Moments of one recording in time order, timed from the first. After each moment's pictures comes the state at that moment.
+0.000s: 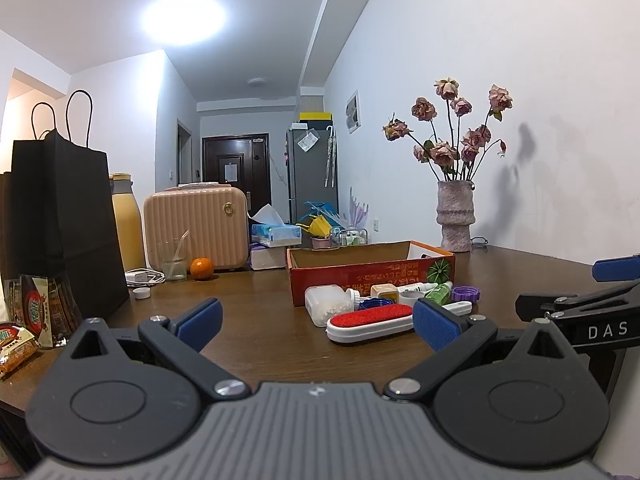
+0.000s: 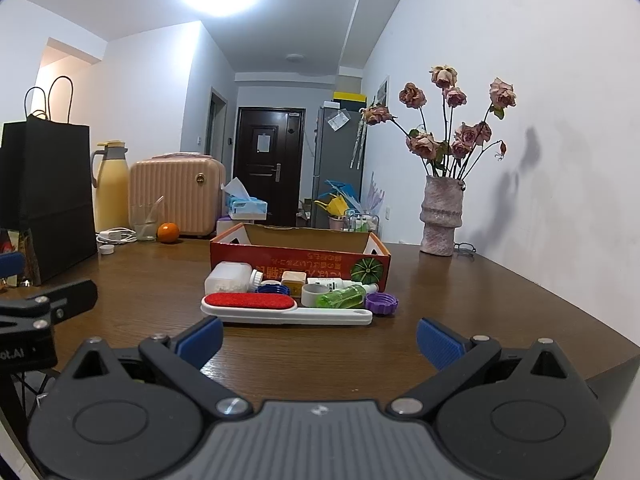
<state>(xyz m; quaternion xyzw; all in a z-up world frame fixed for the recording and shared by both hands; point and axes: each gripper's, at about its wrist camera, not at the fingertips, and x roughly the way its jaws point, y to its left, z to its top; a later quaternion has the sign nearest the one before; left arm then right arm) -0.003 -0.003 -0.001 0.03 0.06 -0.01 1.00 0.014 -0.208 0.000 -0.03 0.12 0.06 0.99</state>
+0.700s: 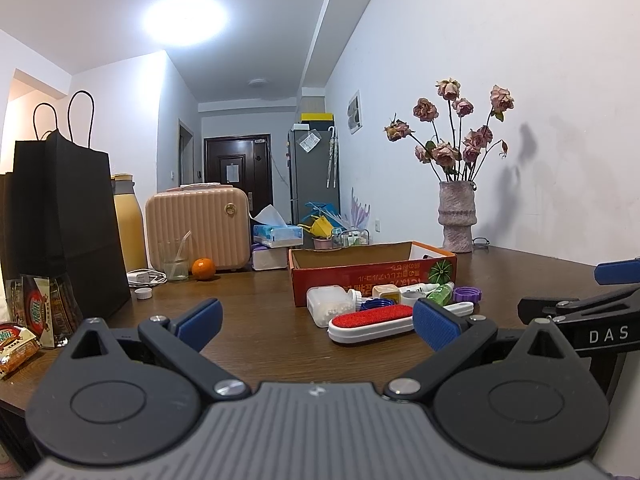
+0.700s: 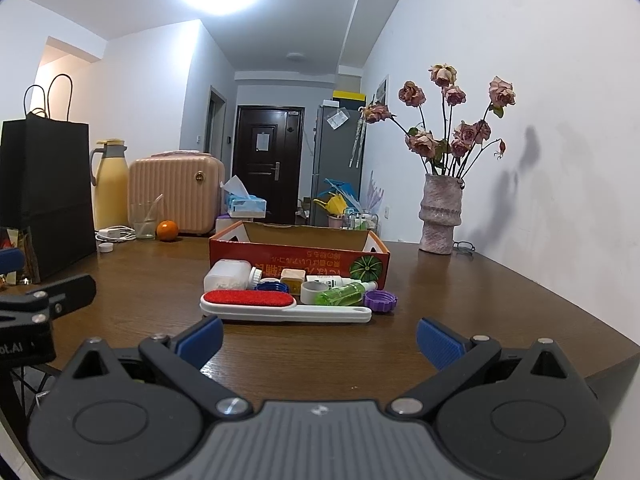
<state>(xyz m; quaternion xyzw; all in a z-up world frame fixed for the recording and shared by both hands) -0.004 -0.003 -0.001 0.03 0.06 0.00 1.00 0.013 -0.208 -0.001 -0.03 0.13 0.06 0.99</state>
